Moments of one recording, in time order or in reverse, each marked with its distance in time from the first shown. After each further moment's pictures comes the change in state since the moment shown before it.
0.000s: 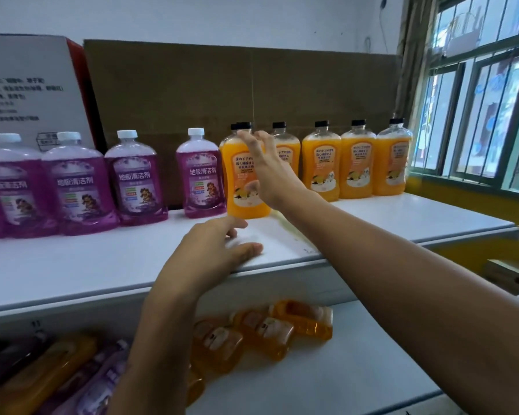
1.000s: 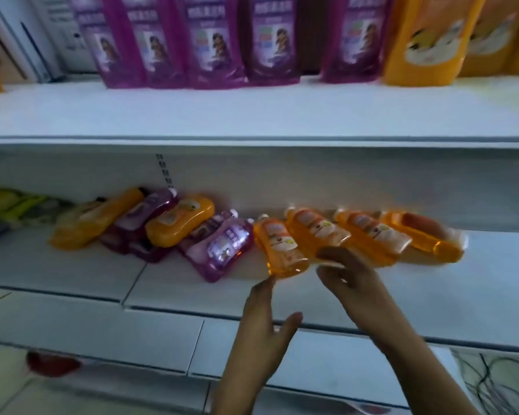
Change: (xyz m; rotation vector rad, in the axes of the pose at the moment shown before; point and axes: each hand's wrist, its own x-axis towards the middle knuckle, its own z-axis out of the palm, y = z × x) left_hand -0.205 -0.173 0.140 -0.357 0.056 -0.500; right_hand -0.273 -0.071 0.164 0.875 -0.414 0.419
